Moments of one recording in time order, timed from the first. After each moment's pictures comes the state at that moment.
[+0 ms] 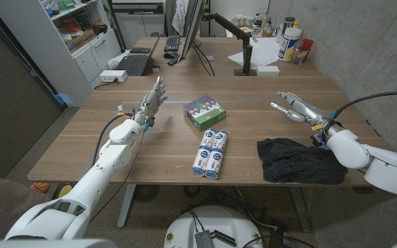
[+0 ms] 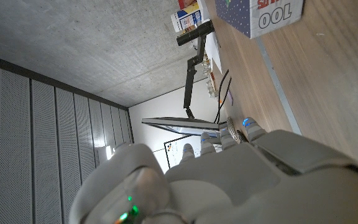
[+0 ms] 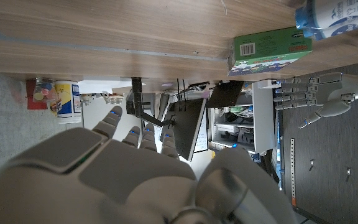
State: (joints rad) left arm 0.79 0.40 0.22 -1.20 -0.49 -0.27 -0.24; left_hand 0.36 0.14 -0.21 0.10 0.21 -0.17 -0.15 0.19 0.18 -0.13 0.00 0.21 0.20 -0.17 0.09 0.19 0.18 -0.14 0.21 0.19 0.18; right arm -1.34 -1.18 -0.18 -1.98 -0.11 -0.06 -0.31; right_hand 0.15 0.05 -0.09 0.06 0.23 -0.04 -0.08 0.20 0.19 -0.06 0.02 0.20 0.19 -0.17 0.00 0.19 0.19 -0.02 0.11 0.19 0.17
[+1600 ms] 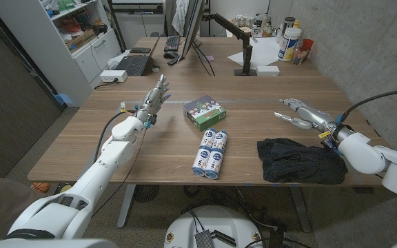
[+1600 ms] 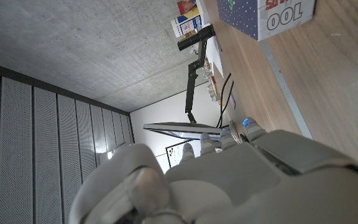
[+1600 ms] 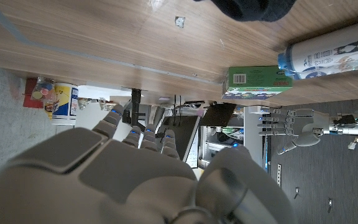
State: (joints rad) left arm 0.75 0.39 0.24 -1.17 -0.47 -0.27 -0.25; left_hand 0.36 0.14 -0.21 0.10 0.21 -0.17 -0.15 0.19 0.18 -0.13 0.00 0.21 0.20 -0.17 0.09 0.19 0.18 -0.14 0.21 0.19 0.18; right arm -1.52 -1.25 -0.02 -2.01 -0.17 -0.05 -0.25; right_hand 0.16 0.05 -0.09 0.05 0.23 -0.04 -0.09 0.20 0.19 -0.06 0.01 0.20 0.19 -0.17 -0.01 0.19 0.19 -0.01 0.11 0.19 0.17
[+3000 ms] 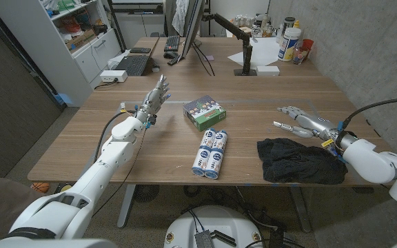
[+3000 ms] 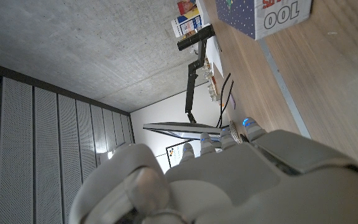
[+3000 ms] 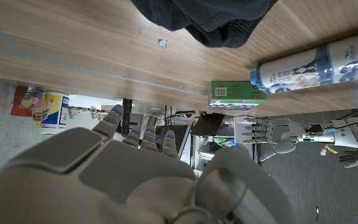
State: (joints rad) left arm 0.75 0.39 0.24 -1.15 -0.47 -0.28 -0.26; left_hand 0.36 0.14 -0.21 0.10 0.21 -0.16 -0.15 0.19 0.18 -0.13 0.00 0.21 0.20 -0.17 0.09 0.19 0.18 -0.14 0.21 0.19 0.18; right arm -1.68 -1.12 0.17 -2.09 -0.28 -0.02 -0.10; right_hand 0.17 0.06 -0.09 0.05 0.23 -0.05 -0.10 0.20 0.19 -0.08 0.01 0.20 0.19 -0.17 -0.01 0.19 0.19 -0.02 0.12 0.19 0.17
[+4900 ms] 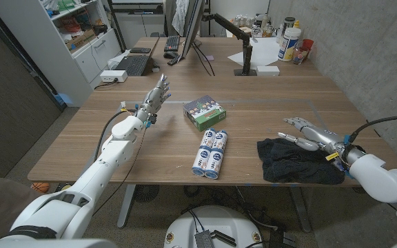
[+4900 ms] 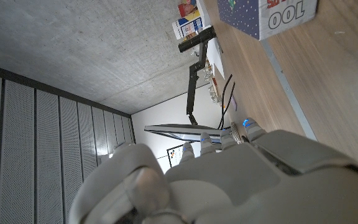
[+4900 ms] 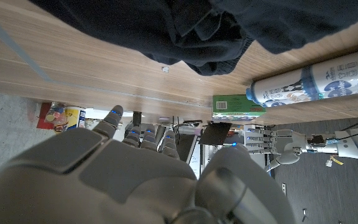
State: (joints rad) left arm 0.74 0.39 0.25 -1.14 -0.47 -0.28 -0.27; left_hand 0.37 0.13 -0.21 0.10 0.21 -0.15 -0.15 0.19 0.18 -0.13 0.00 0.21 0.20 -0.17 0.09 0.19 0.18 -0.14 0.21 0.19 0.18; right arm -1.83 -0.95 0.27 -2.18 -0.41 -0.07 -0.02; right_hand 0.17 0.06 -0.09 0.04 0.23 -0.06 -0.09 0.20 0.19 -0.08 0.01 0.20 0.19 -0.17 -0.01 0.19 0.19 -0.02 0.12 0.19 0.17
